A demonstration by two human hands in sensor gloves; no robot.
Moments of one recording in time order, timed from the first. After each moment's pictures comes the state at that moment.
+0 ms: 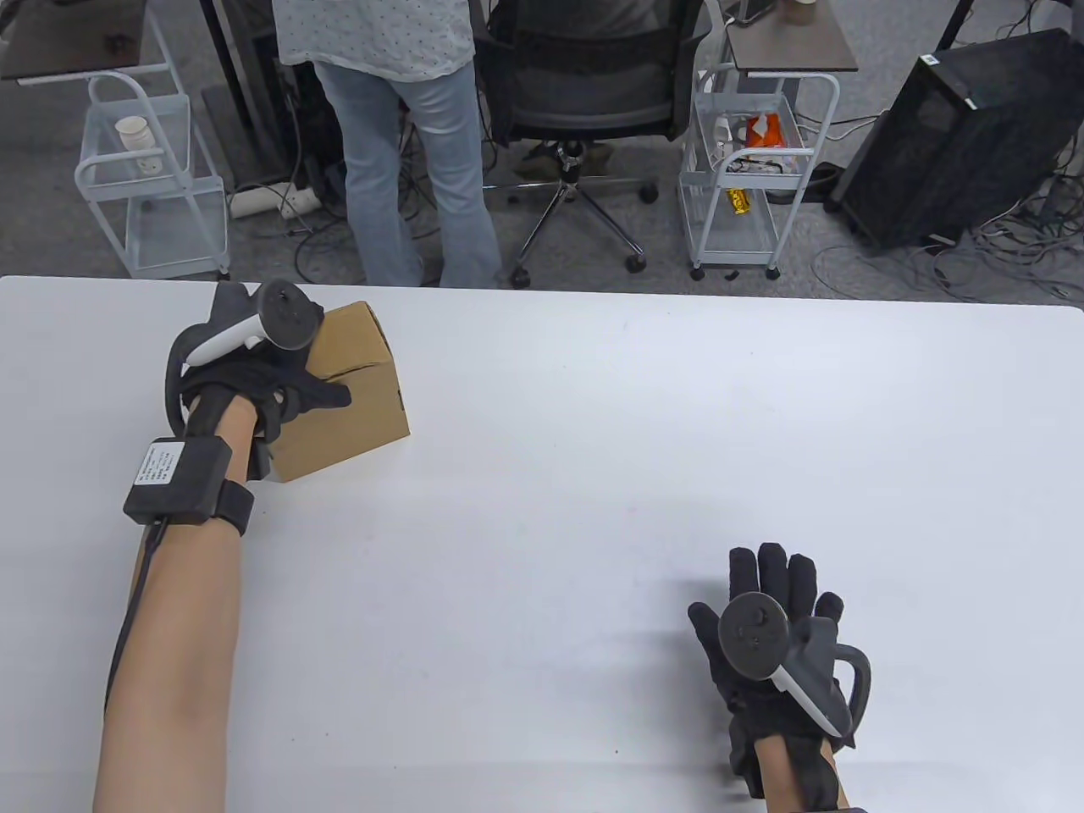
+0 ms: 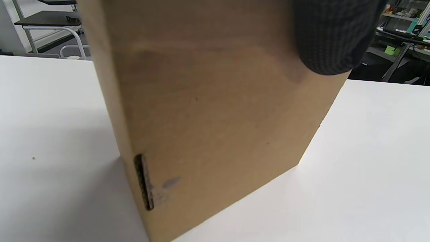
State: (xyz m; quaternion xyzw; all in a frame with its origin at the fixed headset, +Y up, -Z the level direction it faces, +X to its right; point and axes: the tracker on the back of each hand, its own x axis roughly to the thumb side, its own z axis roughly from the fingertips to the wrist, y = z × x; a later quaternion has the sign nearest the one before) left_hand -0.309 -0.604 -0.493 -0.19 -0.05 0.03 0.98; right_hand 0.193 -0.686 -0.228 -0.04 0.04 0.99 0.10
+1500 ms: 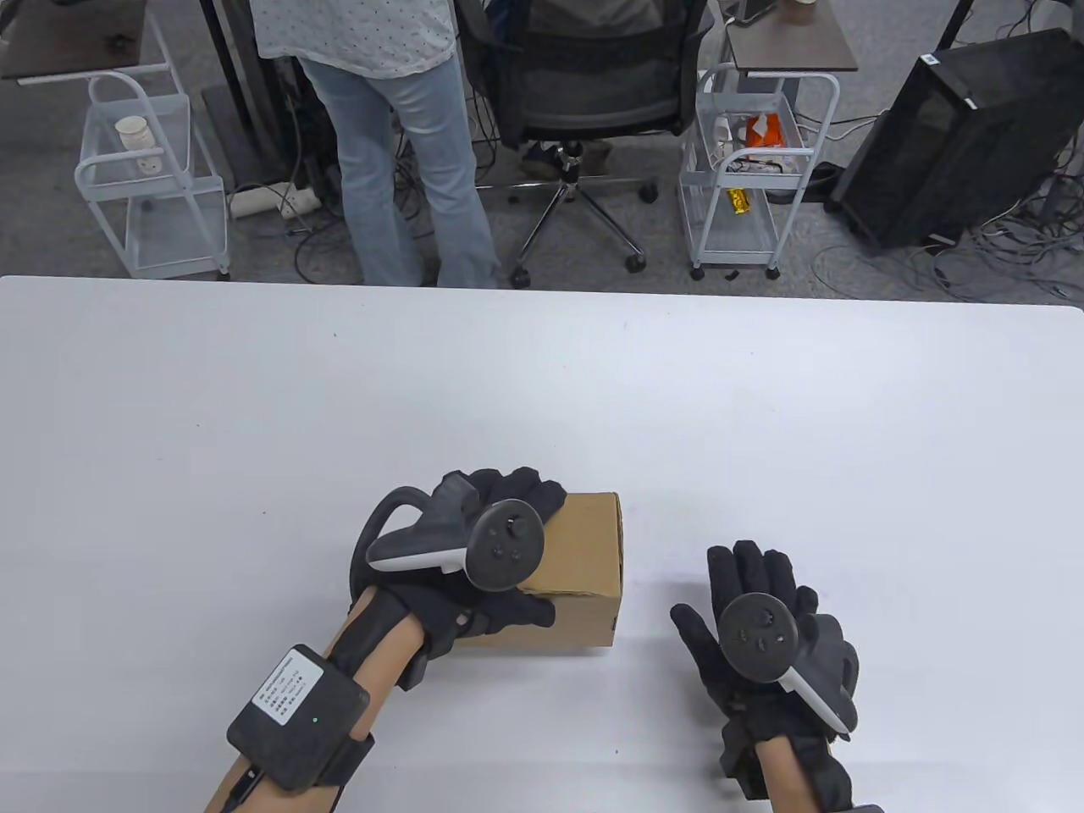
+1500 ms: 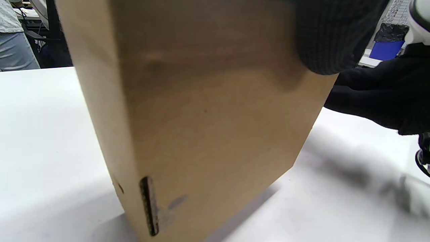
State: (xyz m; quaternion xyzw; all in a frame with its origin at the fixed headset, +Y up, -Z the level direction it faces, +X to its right) left_hand -0.087 -0.583 -0.277 -0.16 -0.33 0.00 0.93; right_hand 0.189 -0.689 -0.231 0.03 0.04 0.99 0.16
